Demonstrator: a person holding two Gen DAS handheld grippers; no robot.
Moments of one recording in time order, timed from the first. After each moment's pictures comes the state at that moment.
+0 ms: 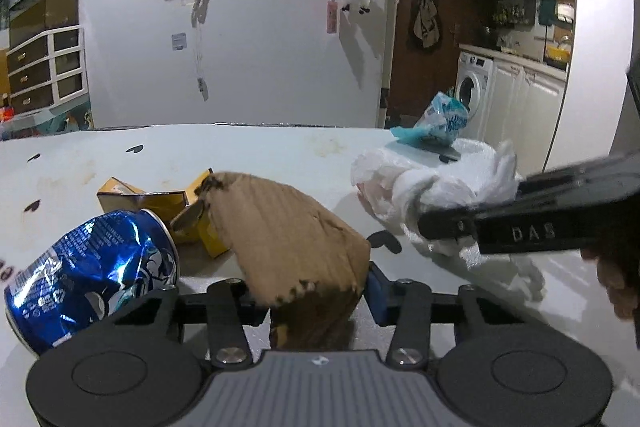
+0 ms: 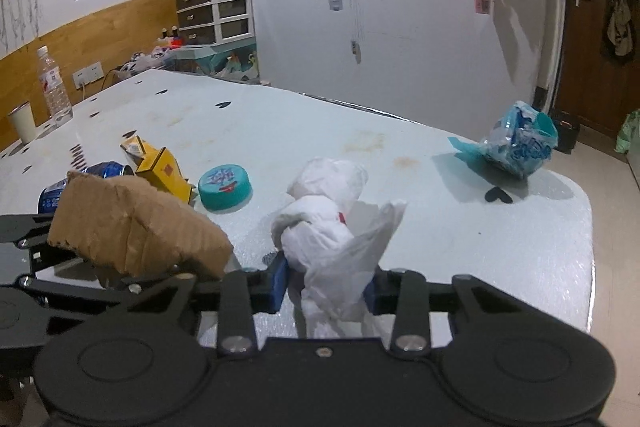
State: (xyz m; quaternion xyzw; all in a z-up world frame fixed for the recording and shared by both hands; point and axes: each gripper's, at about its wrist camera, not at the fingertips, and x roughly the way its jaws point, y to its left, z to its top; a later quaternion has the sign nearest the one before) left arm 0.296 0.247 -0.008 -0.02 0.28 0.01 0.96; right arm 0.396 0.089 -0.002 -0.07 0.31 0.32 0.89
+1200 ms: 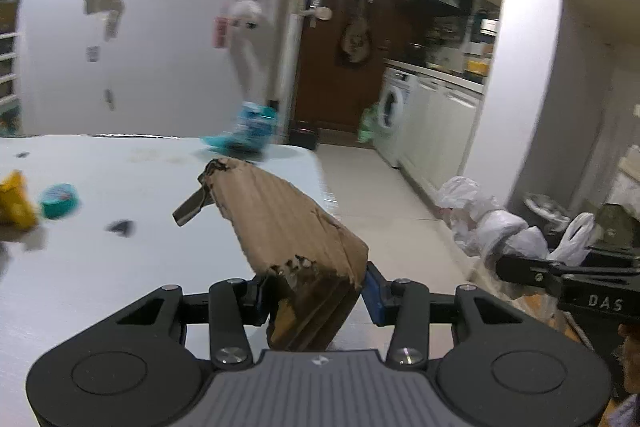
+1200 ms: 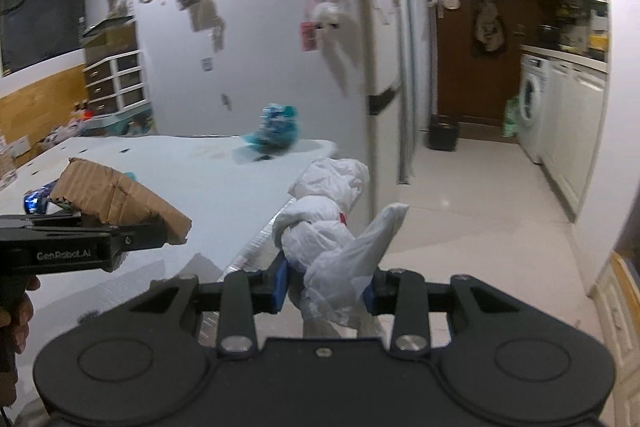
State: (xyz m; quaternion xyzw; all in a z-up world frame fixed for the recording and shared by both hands) left arm 0.254 0.060 0.008 -0.05 0.25 -0.10 0.96; right arm 0.271 -0.165 0.008 0.01 0.25 0.16 0.96
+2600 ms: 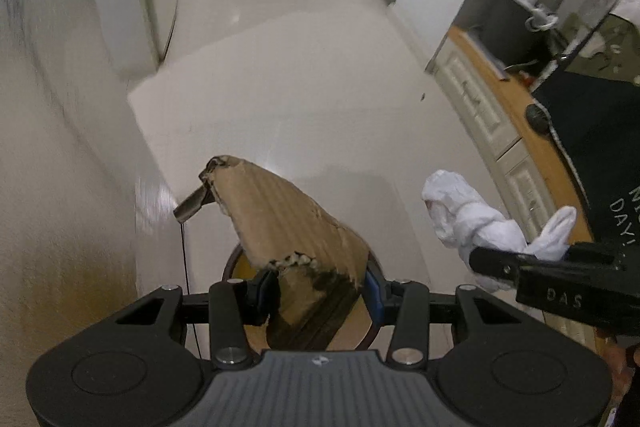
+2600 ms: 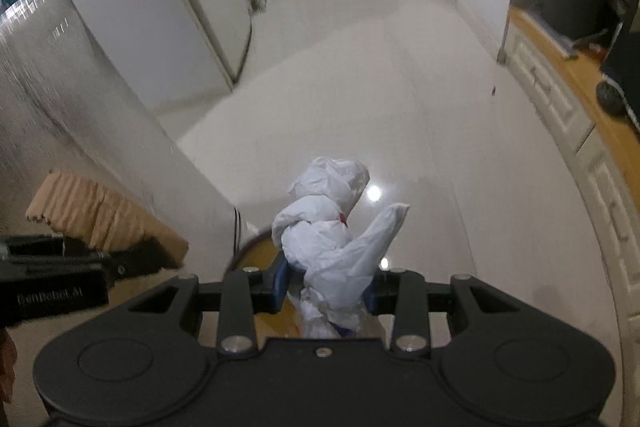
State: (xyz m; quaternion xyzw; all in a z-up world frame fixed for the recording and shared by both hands) left arm 0.349 -0.135 -0.220 0.01 0.54 -0.17 0.83; right arm 0.314 -0.332 -0.230 0.11 0.51 0.02 0.85
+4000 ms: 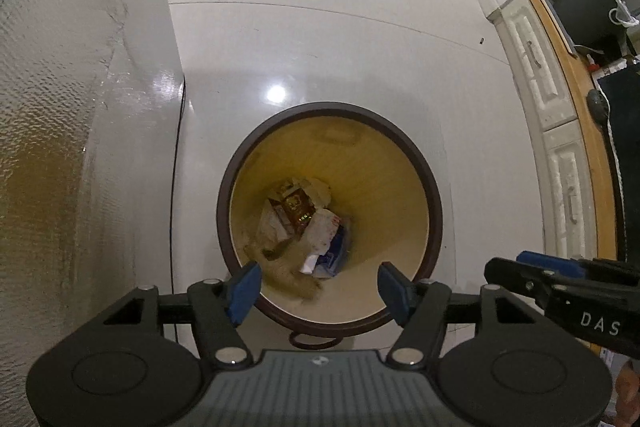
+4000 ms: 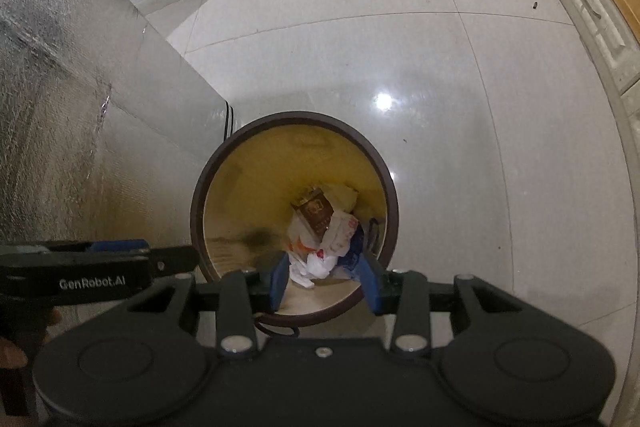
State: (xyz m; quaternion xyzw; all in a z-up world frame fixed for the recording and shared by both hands) left arm 0.372 -0.110 -0.358 -0.06 0.64 -0.11 0.75; right arm 0.345 -0.302 -0.332 0.09 0.62 0.05 0.78
